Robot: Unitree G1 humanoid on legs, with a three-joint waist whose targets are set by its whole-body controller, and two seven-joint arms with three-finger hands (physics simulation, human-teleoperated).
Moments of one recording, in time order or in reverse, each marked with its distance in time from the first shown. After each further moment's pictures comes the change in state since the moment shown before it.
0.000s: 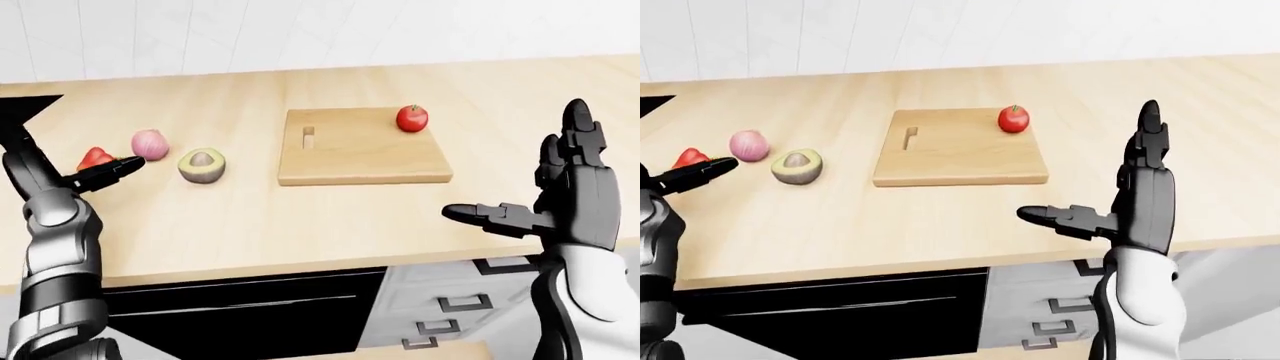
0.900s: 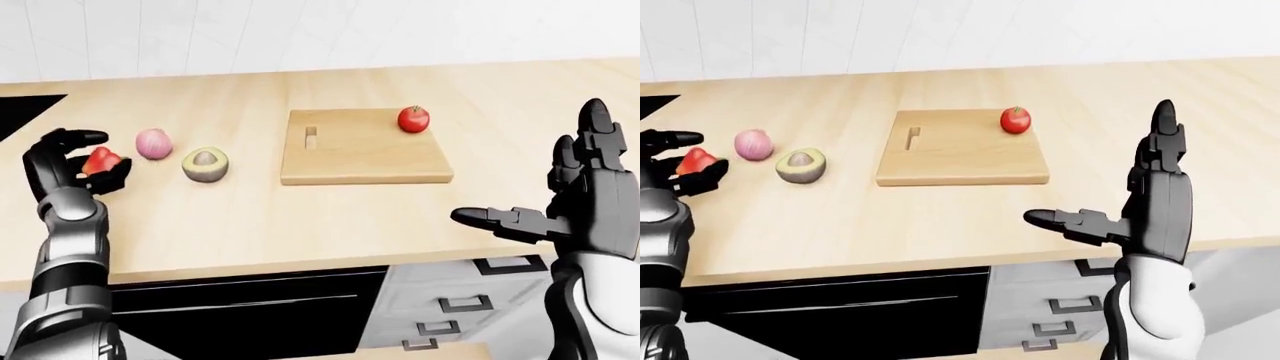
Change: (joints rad) left arm -0.089 0.019 -0.076 0.231 0.228 -0.078 0.028; right arm 0.012 -0.009 -0.033 -0.062 0.005 0.041 0.024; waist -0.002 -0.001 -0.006
